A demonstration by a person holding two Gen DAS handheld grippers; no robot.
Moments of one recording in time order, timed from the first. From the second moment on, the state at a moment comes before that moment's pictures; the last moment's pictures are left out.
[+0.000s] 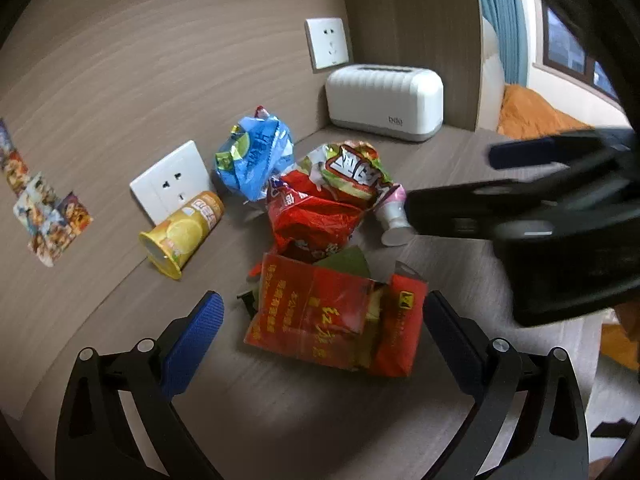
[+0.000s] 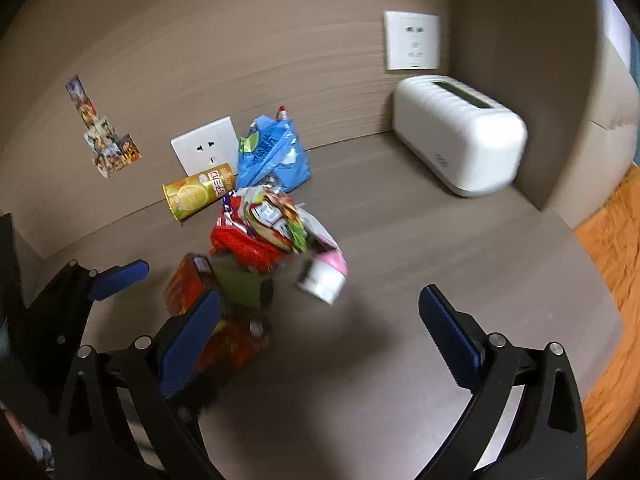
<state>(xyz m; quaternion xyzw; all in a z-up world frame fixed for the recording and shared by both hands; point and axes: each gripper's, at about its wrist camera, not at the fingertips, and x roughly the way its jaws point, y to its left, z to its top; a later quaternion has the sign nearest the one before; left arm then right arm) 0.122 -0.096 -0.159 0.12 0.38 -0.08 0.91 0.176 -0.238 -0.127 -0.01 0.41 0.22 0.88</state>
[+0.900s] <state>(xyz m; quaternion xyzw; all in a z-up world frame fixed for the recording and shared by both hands) 0.124 -0.071 -0.160 0.06 0.38 -0.13 0.91 0.204 -0.198 -0.126 -0.01 0.39 0.25 0.89</state>
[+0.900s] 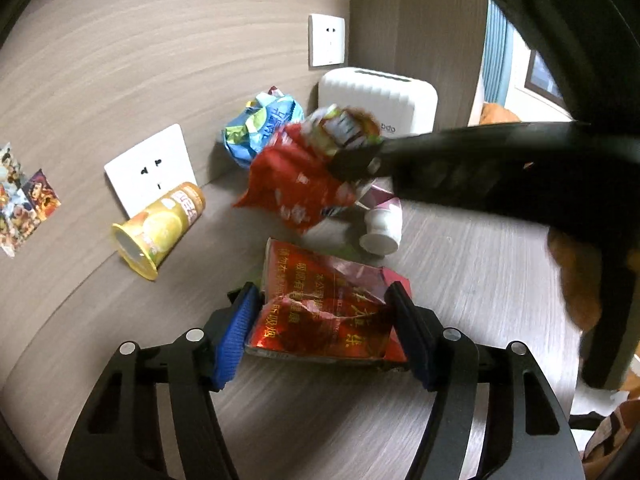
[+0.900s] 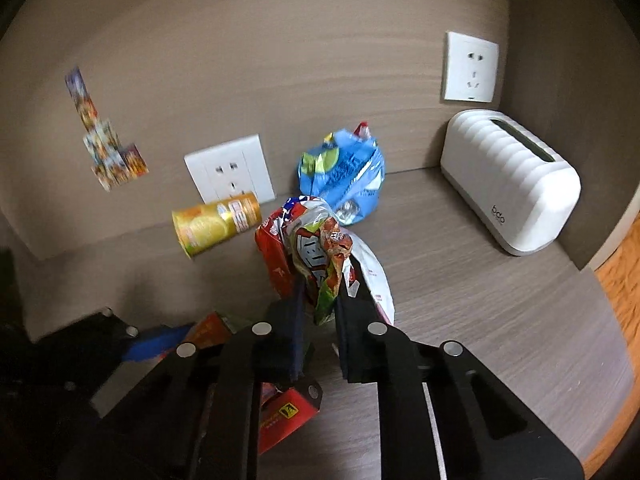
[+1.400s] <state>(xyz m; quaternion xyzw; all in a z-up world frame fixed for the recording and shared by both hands) 0.090 -0.073 -0.110 0.06 0.34 -0.15 0.92 0.143 -0.263 -0.055 0.03 0.34 0.20 0.92</state>
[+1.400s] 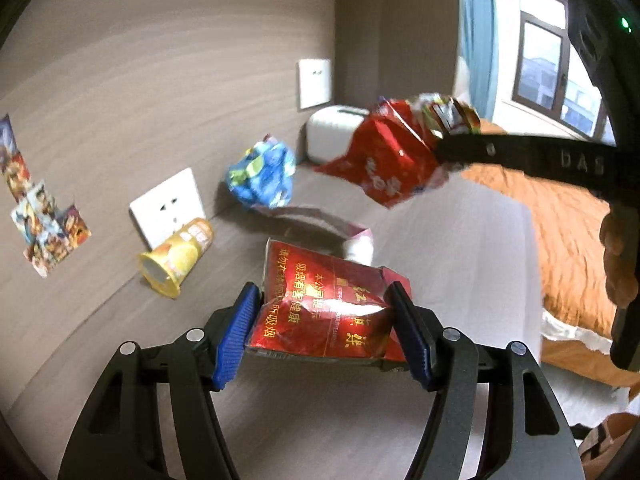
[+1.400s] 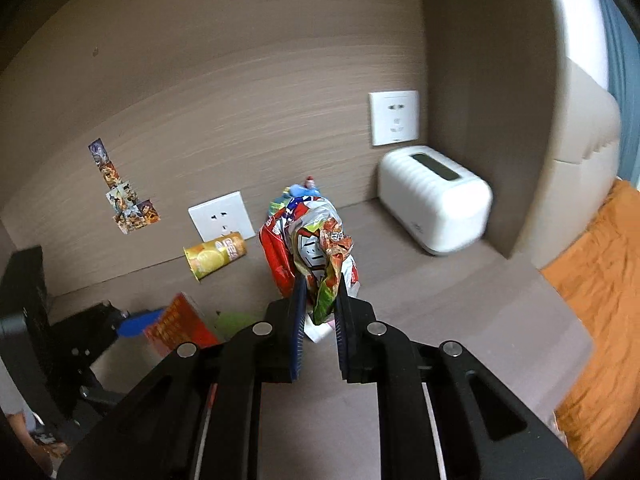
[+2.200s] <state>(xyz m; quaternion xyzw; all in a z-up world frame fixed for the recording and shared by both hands) 0.023 -0.277 -0.150 0.15 0.38 -0.40 0.82 -0.022 -0.447 -0.106 0.11 0.40 -0.07 0.91</state>
